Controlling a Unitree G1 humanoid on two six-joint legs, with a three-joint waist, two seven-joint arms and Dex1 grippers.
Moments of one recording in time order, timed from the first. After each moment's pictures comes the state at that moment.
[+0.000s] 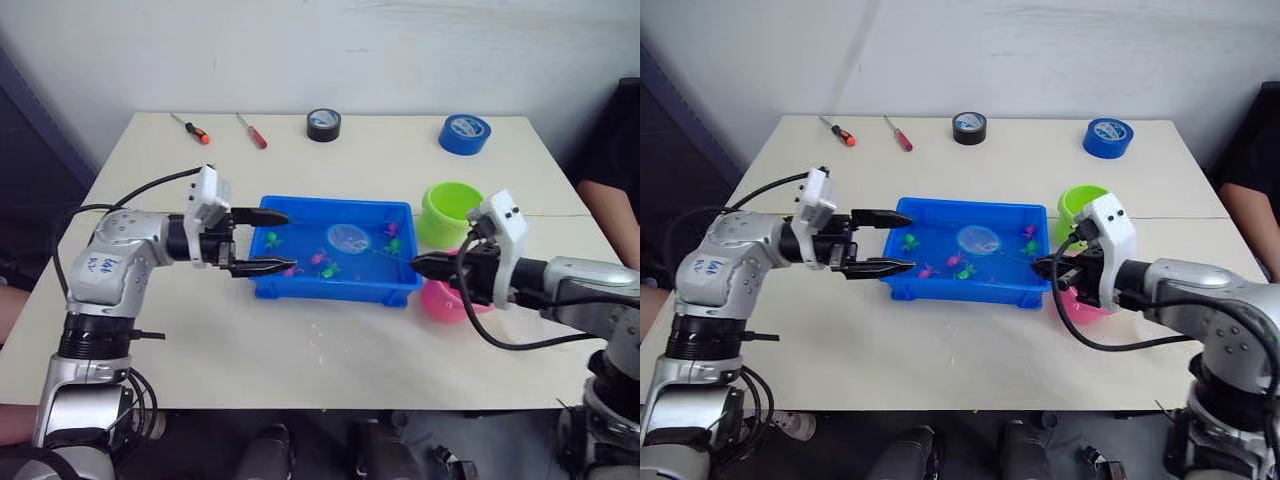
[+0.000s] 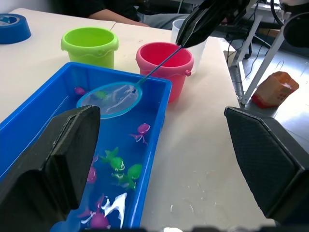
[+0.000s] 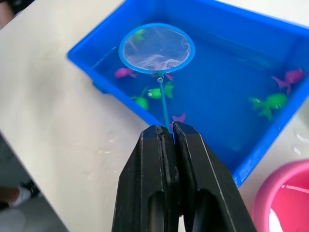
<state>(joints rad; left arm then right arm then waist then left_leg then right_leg) -0.66 0.64 0.02 0.04 -0.46 0.49 -1.21 -0.56 -0.58 -0.38 -0.55 0.80 1.61 0.43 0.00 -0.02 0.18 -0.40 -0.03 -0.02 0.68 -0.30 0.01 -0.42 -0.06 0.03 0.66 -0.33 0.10</state>
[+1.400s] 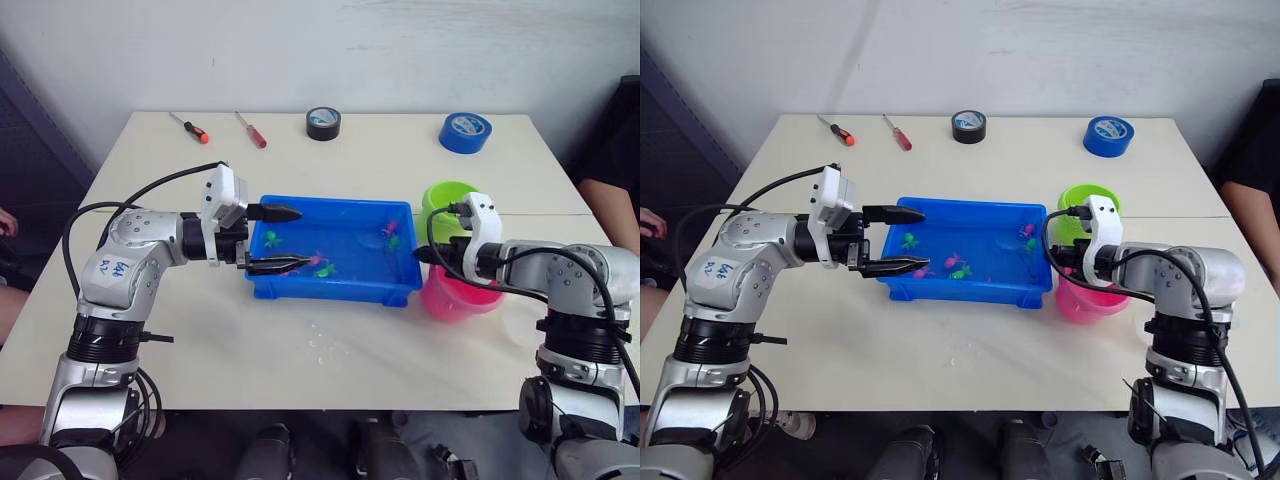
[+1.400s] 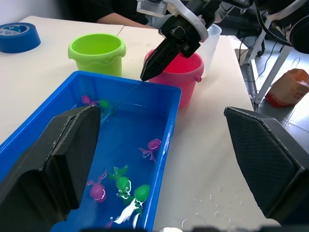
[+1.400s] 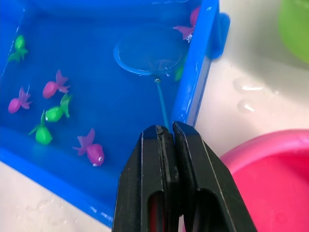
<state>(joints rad) -0.66 0.62 0.00 -0.03 -0.47 0.50 -1.12 -0.73 -0.47 -0.31 -0.05 0.57 1.50 0.29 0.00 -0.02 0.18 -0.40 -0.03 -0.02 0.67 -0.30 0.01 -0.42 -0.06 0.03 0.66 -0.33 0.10</state>
